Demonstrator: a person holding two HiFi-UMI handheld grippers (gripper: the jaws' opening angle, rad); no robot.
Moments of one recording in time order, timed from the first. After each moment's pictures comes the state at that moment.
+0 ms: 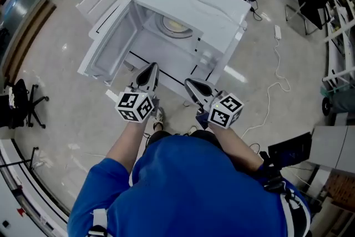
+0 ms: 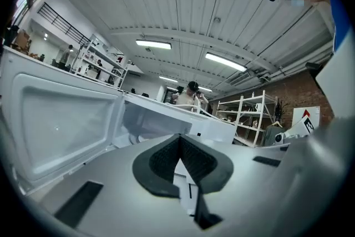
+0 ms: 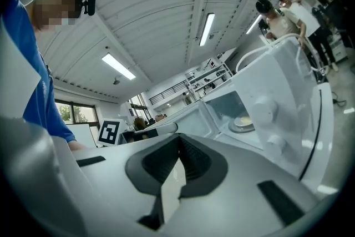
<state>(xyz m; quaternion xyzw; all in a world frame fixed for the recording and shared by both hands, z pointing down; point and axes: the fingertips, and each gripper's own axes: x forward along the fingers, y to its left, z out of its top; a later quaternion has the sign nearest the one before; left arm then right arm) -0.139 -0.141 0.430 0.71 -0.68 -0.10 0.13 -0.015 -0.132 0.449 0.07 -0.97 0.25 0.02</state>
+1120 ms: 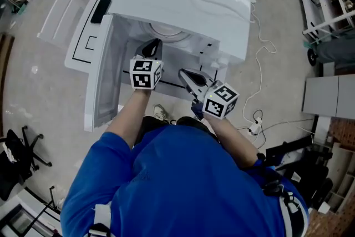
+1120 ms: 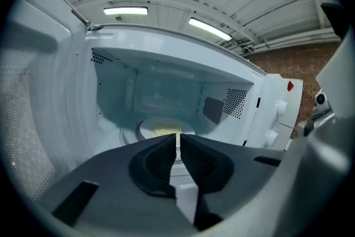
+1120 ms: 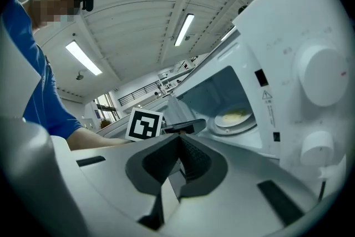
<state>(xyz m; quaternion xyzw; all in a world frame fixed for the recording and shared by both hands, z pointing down) -0.194 -0.326 0.528 0.80 -0.57 0.06 0.17 -0.105 -0.206 0.497 0.23 -0.93 0.28 0.05</state>
